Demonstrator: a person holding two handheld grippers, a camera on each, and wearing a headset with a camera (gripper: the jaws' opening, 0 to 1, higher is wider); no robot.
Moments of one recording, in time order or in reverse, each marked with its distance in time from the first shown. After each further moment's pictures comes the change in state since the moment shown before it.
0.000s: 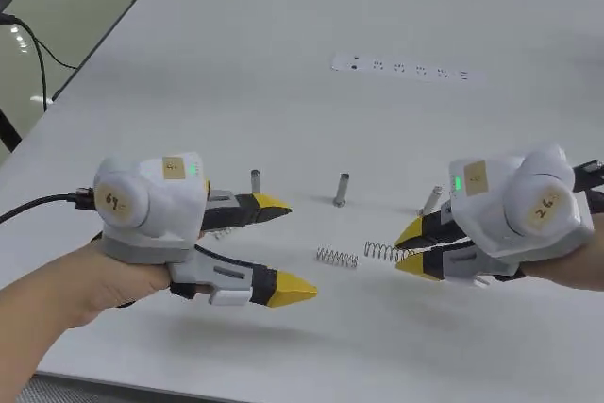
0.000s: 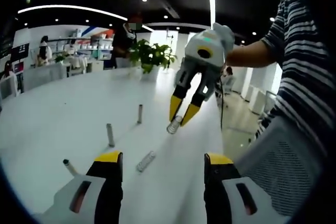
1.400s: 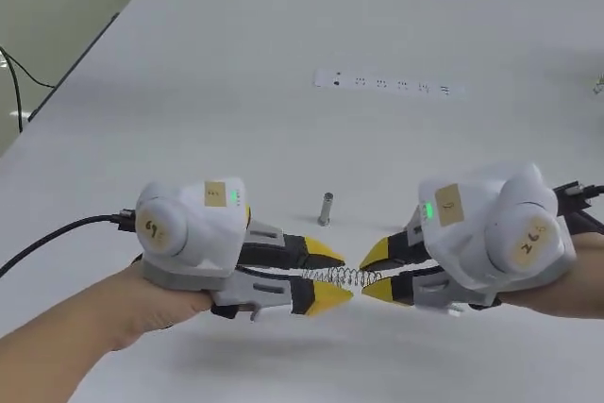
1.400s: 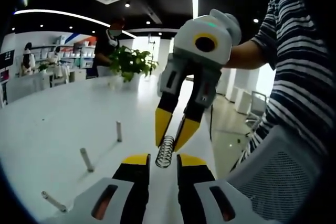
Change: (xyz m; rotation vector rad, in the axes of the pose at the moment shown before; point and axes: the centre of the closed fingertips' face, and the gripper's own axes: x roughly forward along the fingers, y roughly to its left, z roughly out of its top) left arm 0.039 -0.021 0.023 0.061 -0.050 -0.131; right arm -0.007 0.010 0.030 -0.072 -0.047 0.017
